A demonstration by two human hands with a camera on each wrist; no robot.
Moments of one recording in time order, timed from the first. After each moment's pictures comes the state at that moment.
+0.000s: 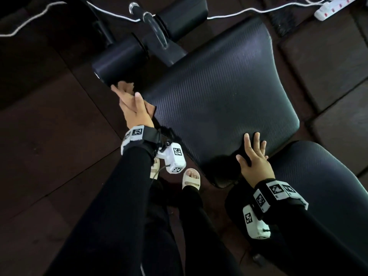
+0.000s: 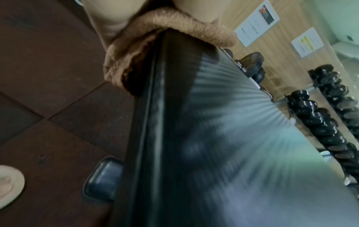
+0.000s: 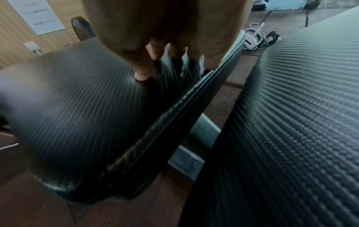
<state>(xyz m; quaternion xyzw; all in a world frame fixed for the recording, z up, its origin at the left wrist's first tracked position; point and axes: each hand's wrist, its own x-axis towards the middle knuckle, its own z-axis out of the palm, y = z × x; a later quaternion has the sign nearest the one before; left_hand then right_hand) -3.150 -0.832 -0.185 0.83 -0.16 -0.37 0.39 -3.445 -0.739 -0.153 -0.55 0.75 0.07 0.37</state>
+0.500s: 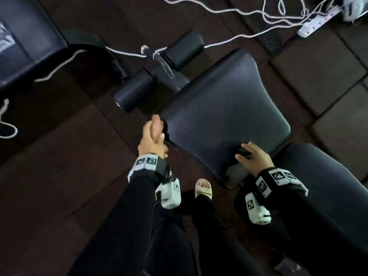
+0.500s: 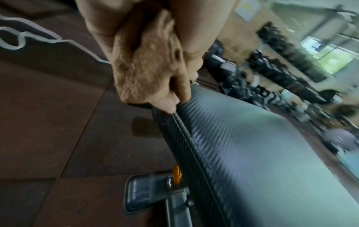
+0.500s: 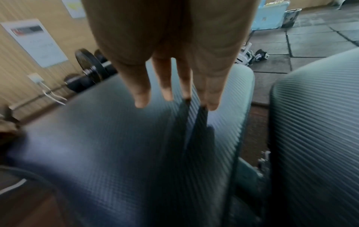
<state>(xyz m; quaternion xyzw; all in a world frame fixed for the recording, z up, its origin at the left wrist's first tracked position) -3.126 -0.790 -0.120 0.81 -0.30 -0.45 0.22 -3.420 -0.771 -0.102 -0.51 0.76 0.07 0.39</state>
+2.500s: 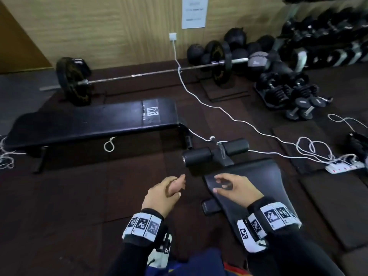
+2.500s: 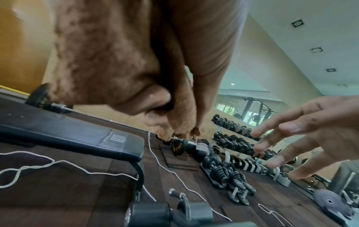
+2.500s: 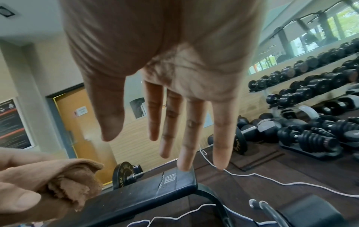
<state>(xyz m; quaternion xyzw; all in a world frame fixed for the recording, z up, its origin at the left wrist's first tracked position) -3.039 -0.618 0.172 0.83 -0.38 -0.34 0.24 -3.248 -0.756 0.189 -0.77 0.46 -0.04 0.44</state>
